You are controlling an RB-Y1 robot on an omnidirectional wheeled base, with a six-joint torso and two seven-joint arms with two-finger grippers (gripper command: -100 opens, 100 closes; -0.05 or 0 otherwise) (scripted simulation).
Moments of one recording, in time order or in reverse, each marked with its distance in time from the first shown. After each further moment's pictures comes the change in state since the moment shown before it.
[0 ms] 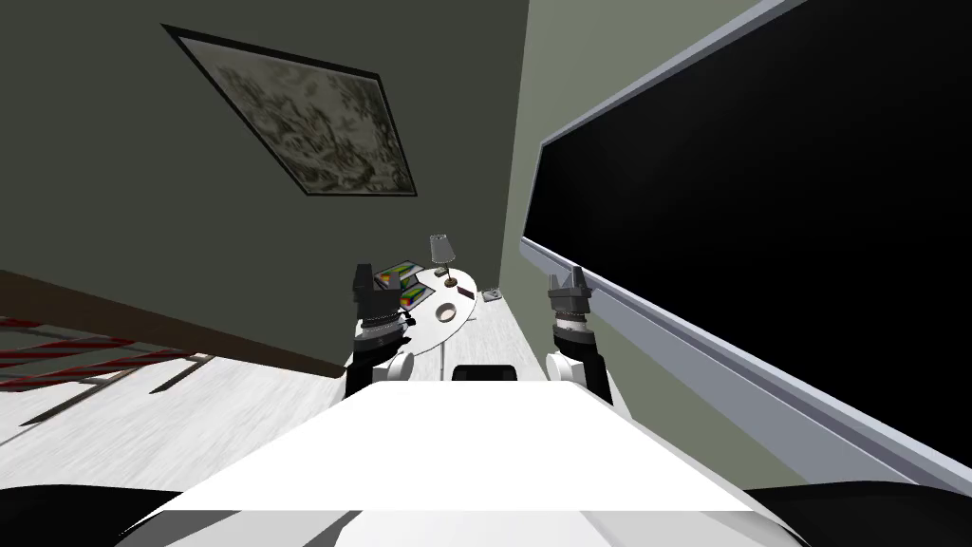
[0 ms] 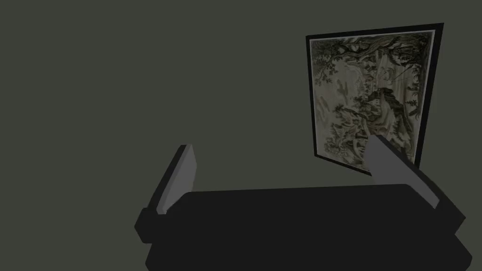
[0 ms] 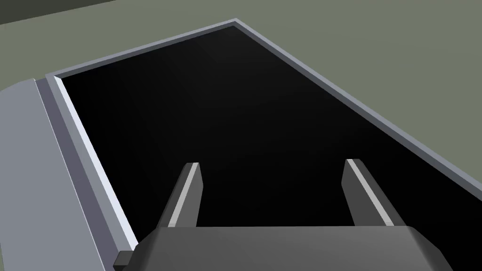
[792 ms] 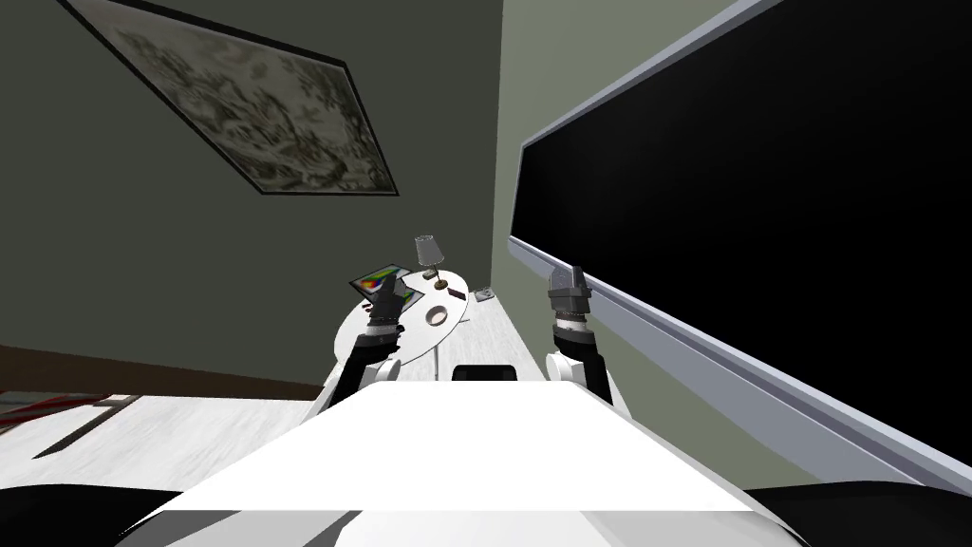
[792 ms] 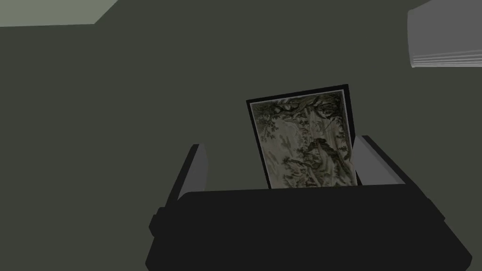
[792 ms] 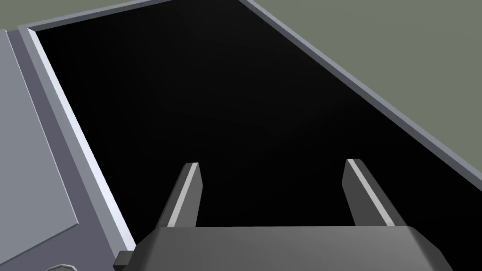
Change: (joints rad) left arm 0.005 0.199 0.052 0.105 0.073 0.159 -0.023; right arm 0.000 0.000 0.000 0.000 0.000 0.000 0.000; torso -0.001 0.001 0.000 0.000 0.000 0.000
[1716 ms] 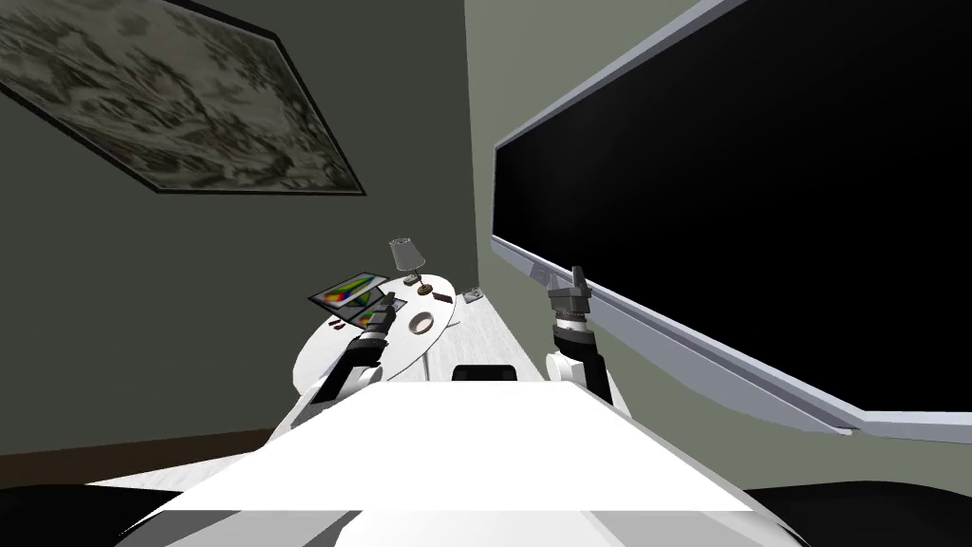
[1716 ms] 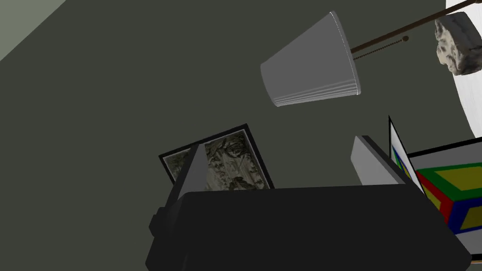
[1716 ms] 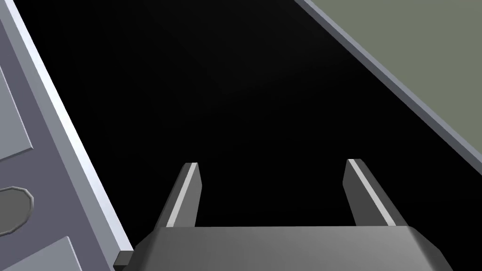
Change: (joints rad) left arm 0.001 0.128 0.110 0.206 0.131 0.235 -0.025; right arm 0.000 0.000 0.000 0.000 0.000 0.000 0.000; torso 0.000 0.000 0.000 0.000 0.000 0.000
